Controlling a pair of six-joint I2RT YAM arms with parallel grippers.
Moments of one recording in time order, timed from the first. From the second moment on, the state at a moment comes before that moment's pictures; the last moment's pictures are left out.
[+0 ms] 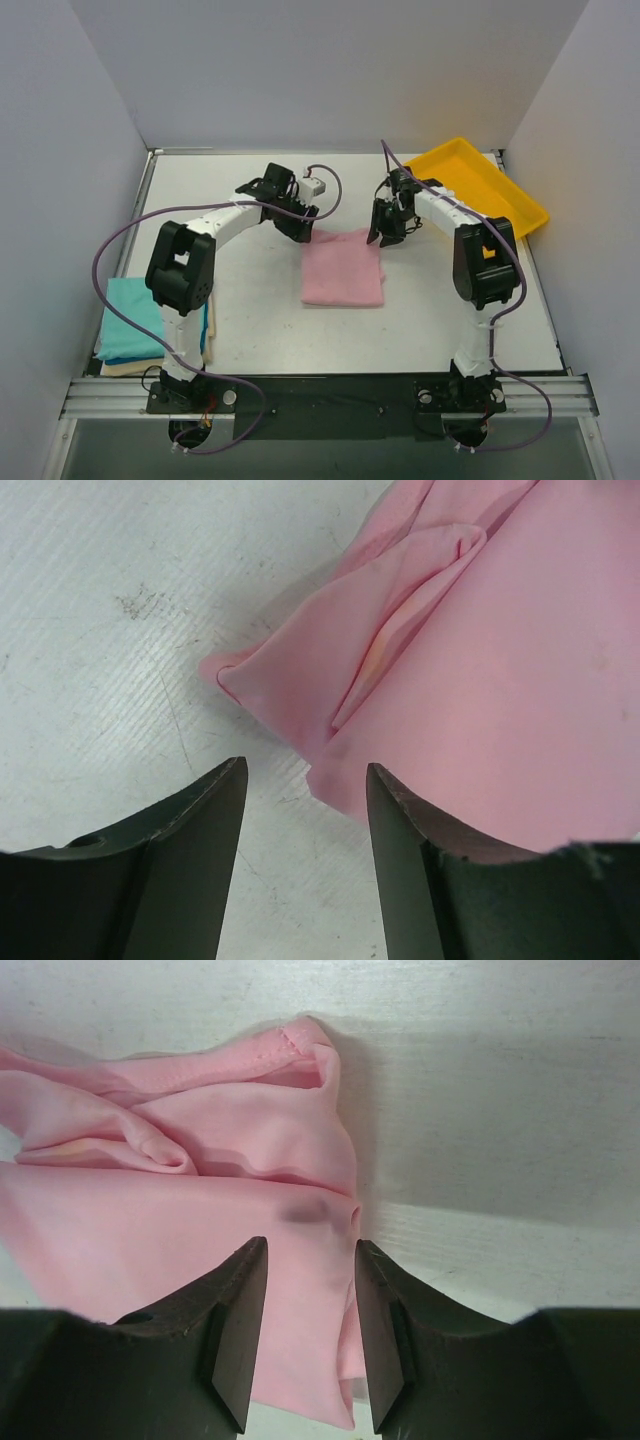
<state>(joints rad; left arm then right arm) -0.45 2.01 1.53 -0.50 0.34 0.18 0.28 1.99 1.46 -0.67 -0.22 0.39</state>
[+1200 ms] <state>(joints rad) -0.44 1.91 1.51 -0.61 0.48 0.17 0.28 1.95 1.46 -0.74 -0.25 0.39</state>
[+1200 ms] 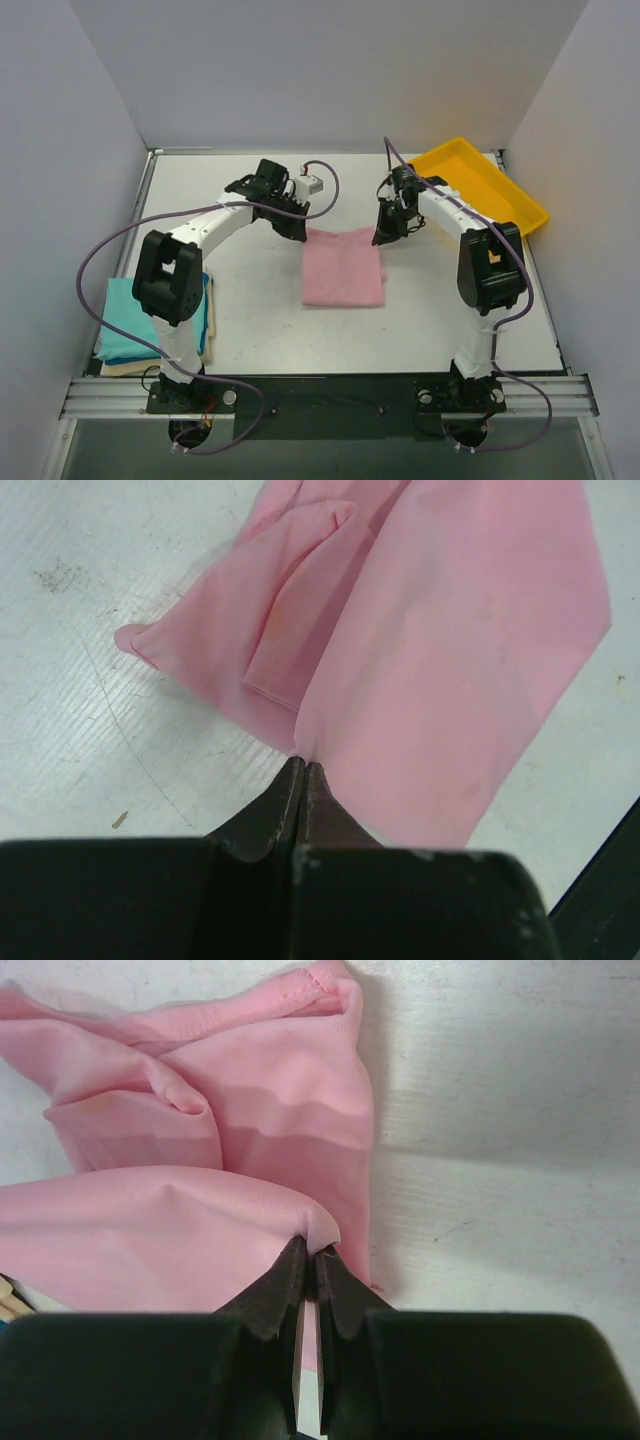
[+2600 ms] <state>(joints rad) -0.40 2.08 1.74 -0.39 0.33 0.09 0.17 2.19 1.78 -0.66 -0.51 0.53</state>
